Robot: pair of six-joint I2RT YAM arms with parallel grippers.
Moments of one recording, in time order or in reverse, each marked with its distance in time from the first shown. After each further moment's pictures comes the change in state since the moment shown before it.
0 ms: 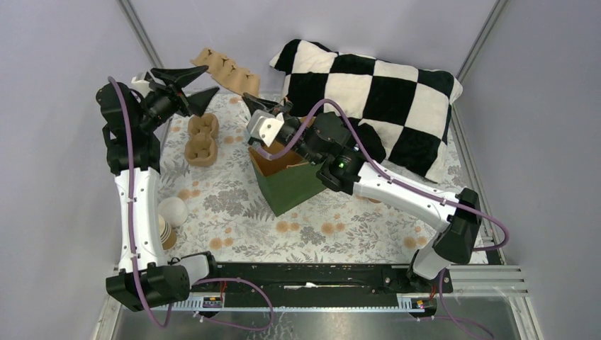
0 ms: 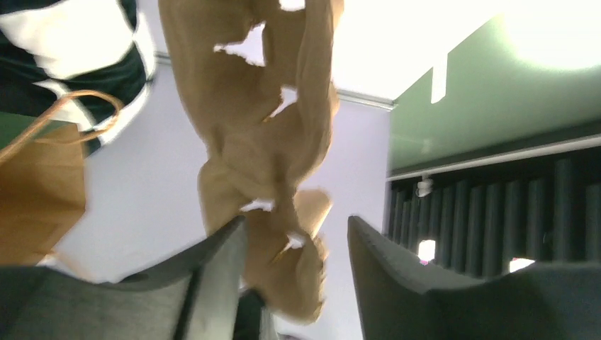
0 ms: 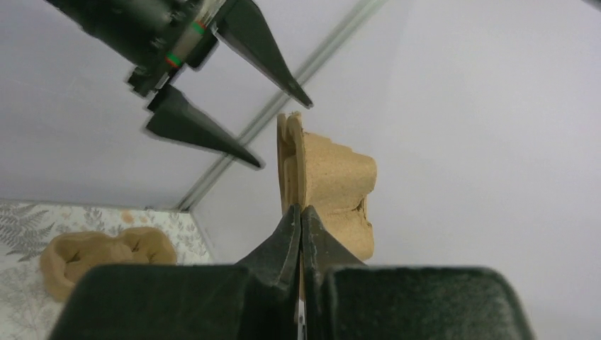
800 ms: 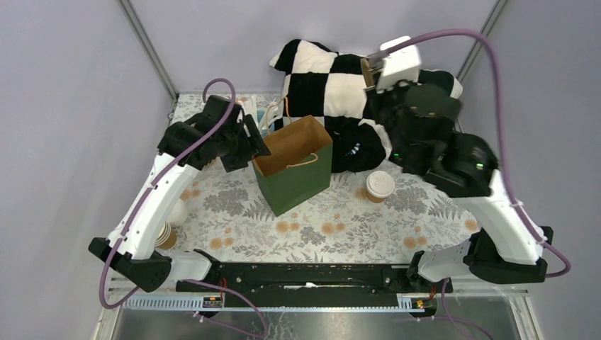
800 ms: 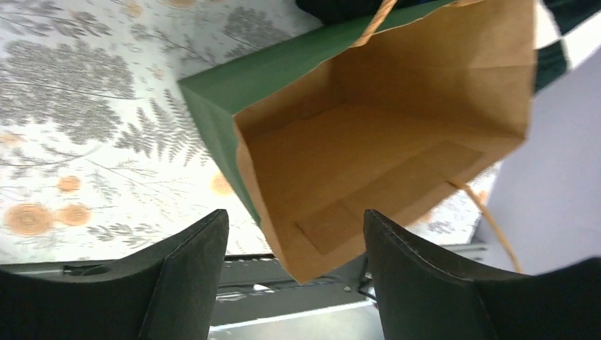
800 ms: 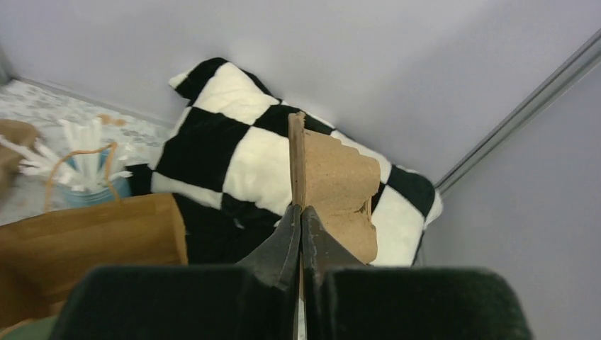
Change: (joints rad) left arm -0.696 0.130 0.234 -1.040 -0.811 1.004; right arm 0.002 -0.262 0.445 -1.114 1.001 0.550
